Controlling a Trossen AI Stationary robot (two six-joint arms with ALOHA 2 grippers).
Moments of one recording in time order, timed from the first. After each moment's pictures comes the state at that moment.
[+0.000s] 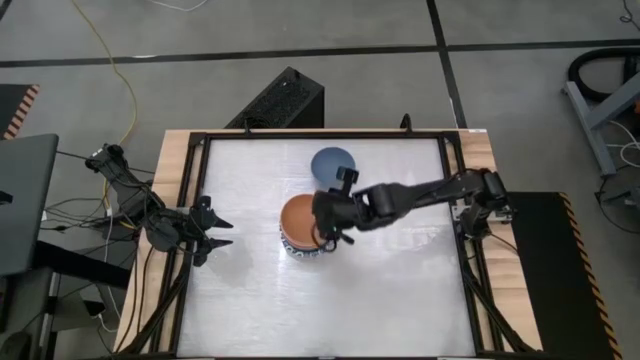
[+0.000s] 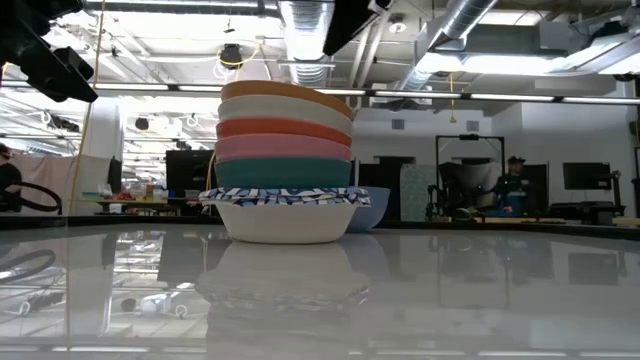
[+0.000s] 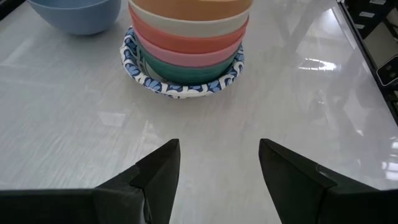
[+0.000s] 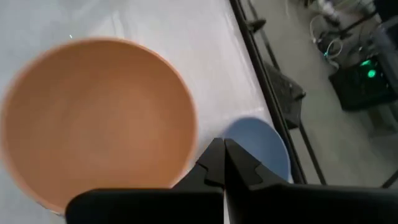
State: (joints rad) left arm -0.76 0.44 0.50 -0.73 -0.64 -0.63; right arm 0.19 1.79 1.79 -0.94 0.69 0.14
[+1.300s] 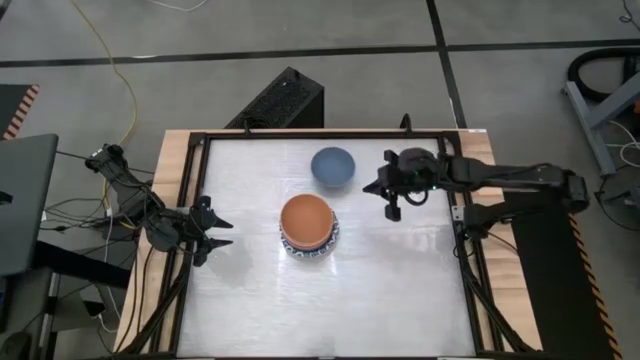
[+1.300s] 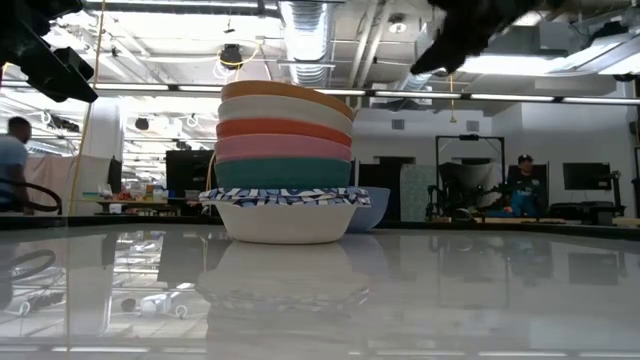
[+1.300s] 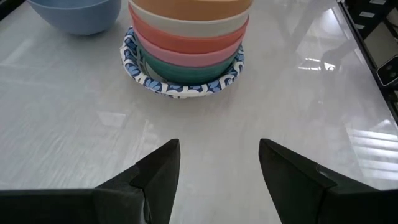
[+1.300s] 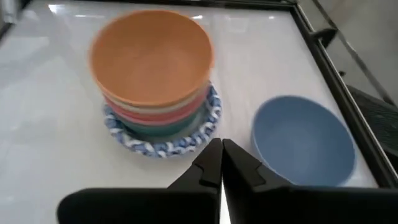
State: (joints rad) left arm -0.76 0.45 0.50 -0.73 -0.64 -0.63; right arm -0.17 1.05 0.91 -0.41 -0.05 -0.12
